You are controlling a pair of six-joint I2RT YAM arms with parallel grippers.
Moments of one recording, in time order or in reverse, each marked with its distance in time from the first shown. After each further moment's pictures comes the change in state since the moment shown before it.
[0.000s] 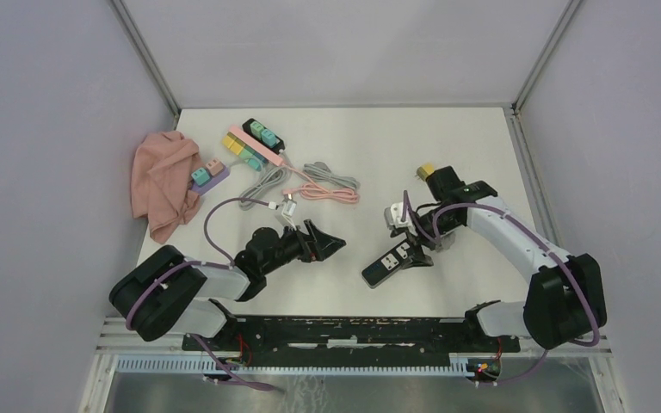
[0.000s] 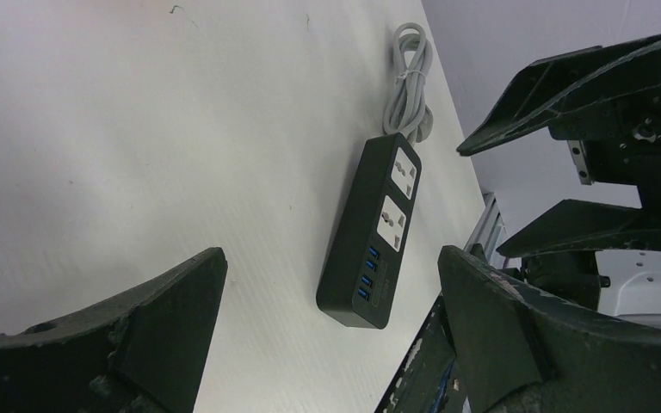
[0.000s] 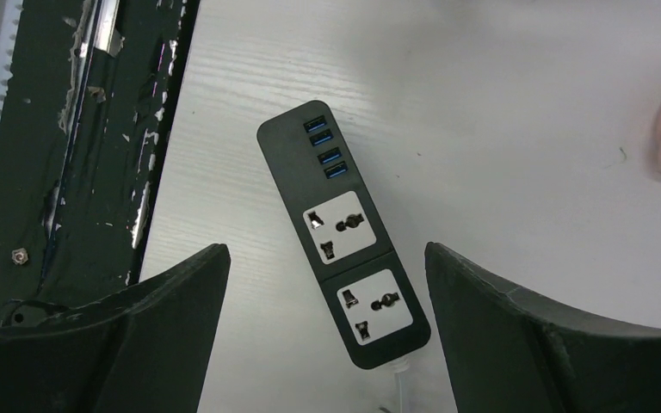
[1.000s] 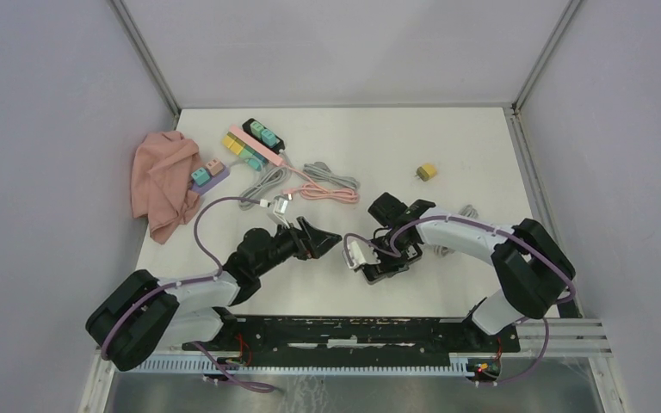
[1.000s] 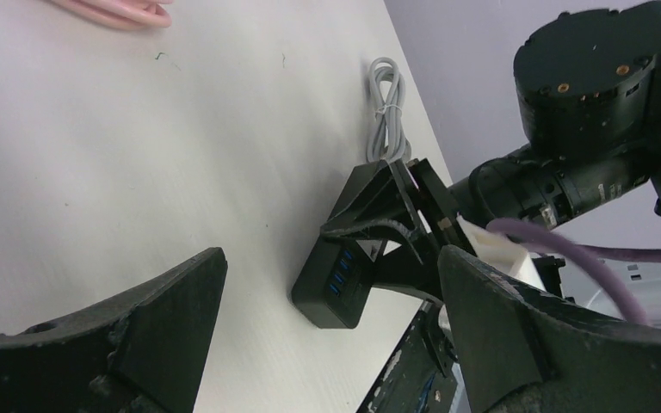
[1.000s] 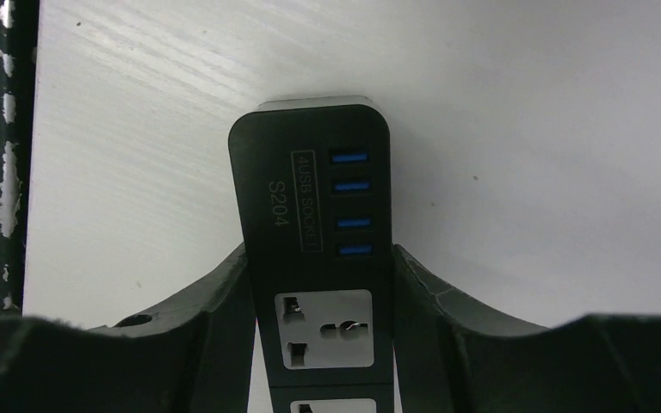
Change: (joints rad) left arm 0.000 -0.193 -0.002 -0.133 -0.048 -0.005; right arm 0.415 0.229 -0.052 0.251 0.526 0.113
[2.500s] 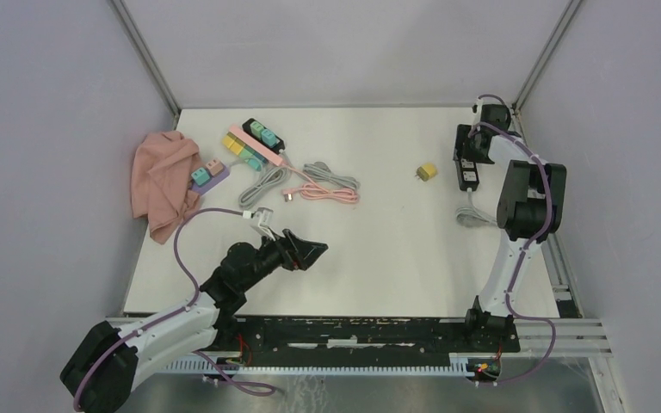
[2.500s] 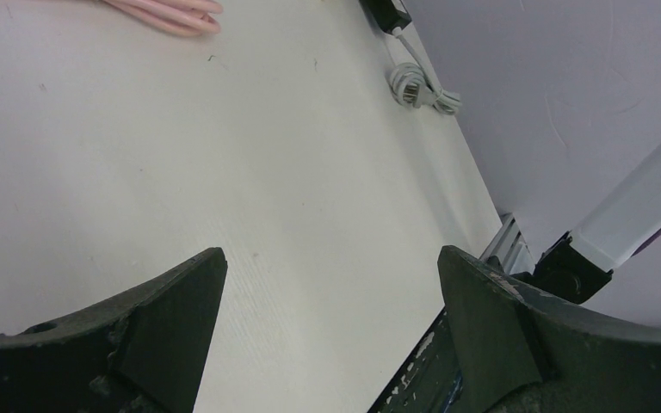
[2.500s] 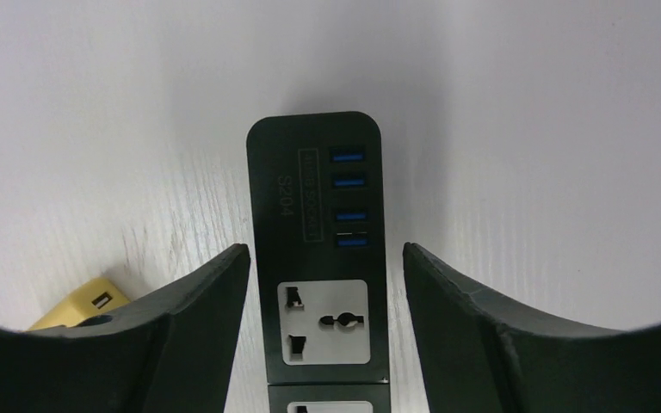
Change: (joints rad) left arm 0.000 -0.414 -0.098 -0.291 -0.079 0.096; right arm -0.885 0.552 0.656 0.410 0.377 1.219
